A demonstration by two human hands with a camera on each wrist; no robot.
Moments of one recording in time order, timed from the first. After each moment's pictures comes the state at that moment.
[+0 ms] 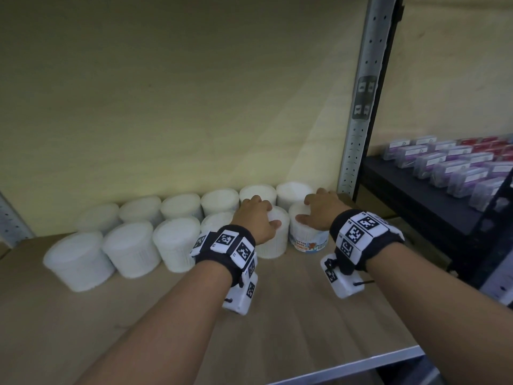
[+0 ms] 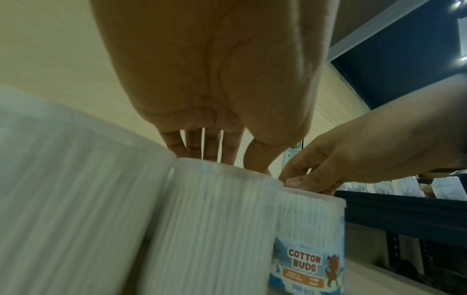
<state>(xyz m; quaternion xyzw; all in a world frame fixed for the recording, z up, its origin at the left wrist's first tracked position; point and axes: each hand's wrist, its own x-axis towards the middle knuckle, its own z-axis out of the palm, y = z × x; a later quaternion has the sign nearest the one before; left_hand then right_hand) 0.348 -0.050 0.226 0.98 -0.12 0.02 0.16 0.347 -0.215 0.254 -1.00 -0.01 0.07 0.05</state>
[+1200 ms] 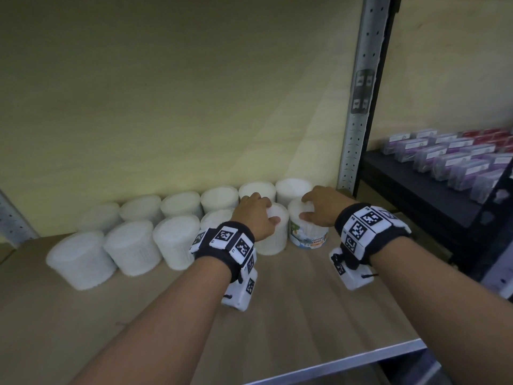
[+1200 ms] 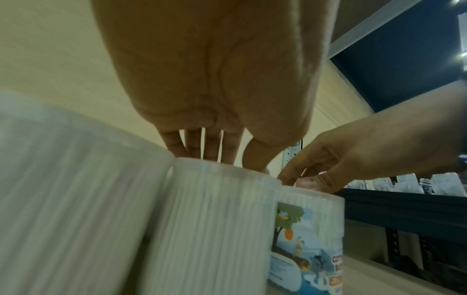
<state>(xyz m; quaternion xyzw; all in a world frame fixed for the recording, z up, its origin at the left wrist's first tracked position) 0.343 -0.053 0.230 0.98 -0.11 0.01 0.15 0.339 -0.224 0.263 -0.99 -0.07 0.07 0.03</state>
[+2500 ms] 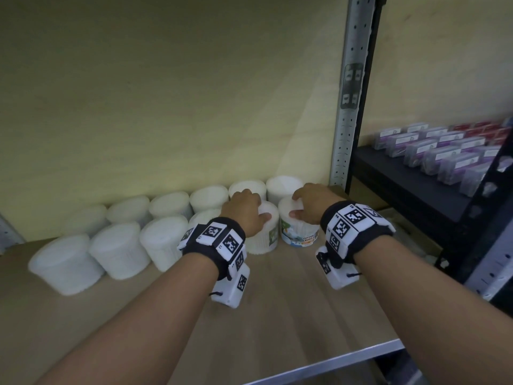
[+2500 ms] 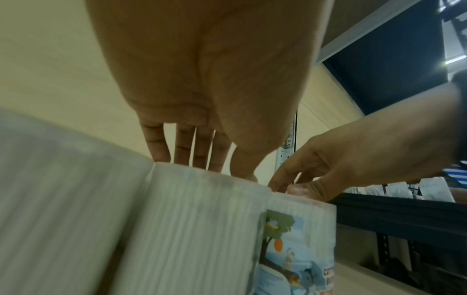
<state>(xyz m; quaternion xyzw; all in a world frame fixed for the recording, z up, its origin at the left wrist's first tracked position) 0.351 -0.057 0.232 0.99 -0.11 0.02 0.09 0.336 -0.223 0.267 -0.99 -0.08 0.06 0.00</state>
